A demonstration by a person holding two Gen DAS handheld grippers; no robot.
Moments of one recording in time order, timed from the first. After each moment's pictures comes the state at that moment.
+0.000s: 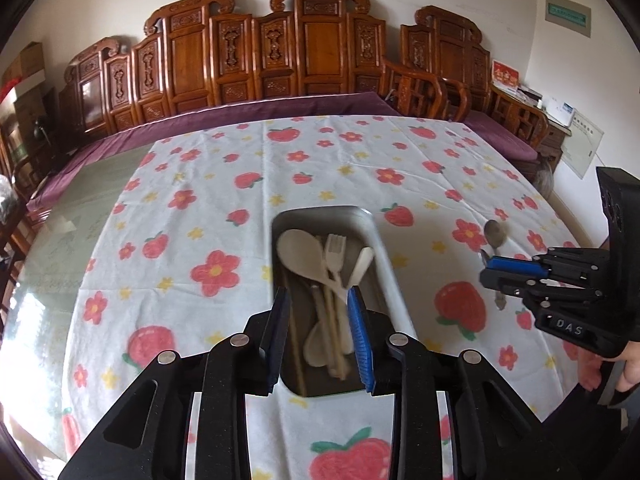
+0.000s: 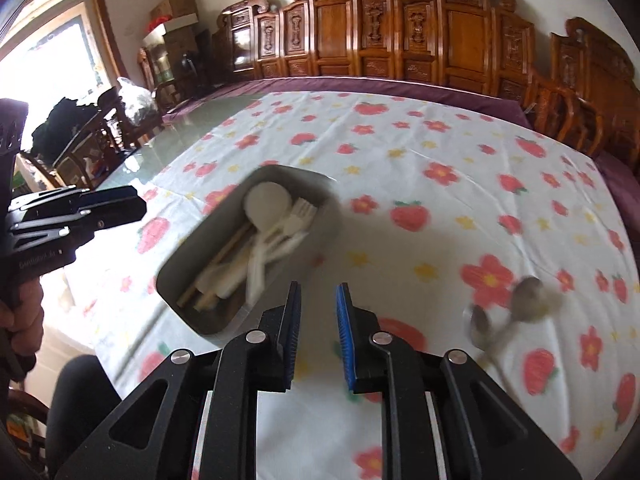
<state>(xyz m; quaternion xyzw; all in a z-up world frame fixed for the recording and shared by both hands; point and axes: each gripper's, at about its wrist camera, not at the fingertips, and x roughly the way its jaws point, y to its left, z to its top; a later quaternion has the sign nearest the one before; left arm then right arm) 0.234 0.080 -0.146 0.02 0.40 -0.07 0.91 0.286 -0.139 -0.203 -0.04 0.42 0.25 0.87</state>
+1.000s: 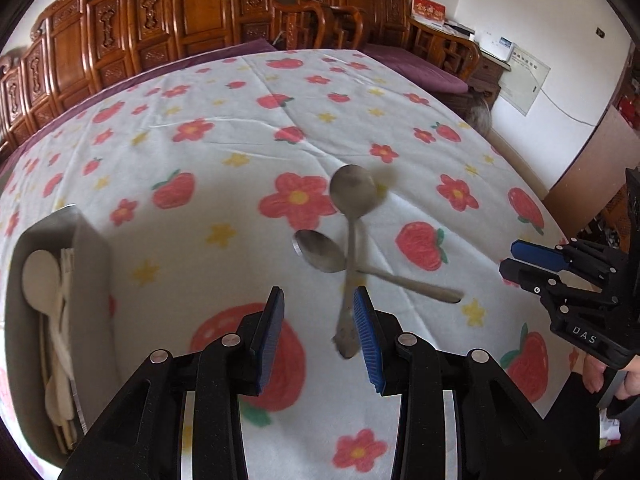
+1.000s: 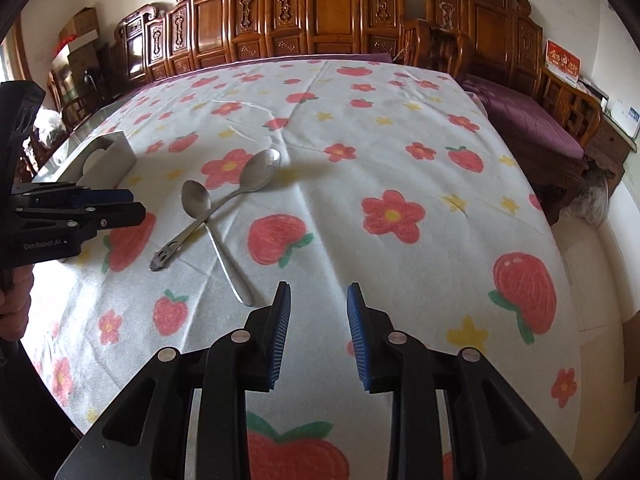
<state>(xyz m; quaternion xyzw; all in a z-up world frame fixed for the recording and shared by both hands) 0.297 -0.143 -0.238 0.05 0.47 -0.20 0.86 0.268 -0.348 -0.270 -0.02 0.45 0.09 0.89</state>
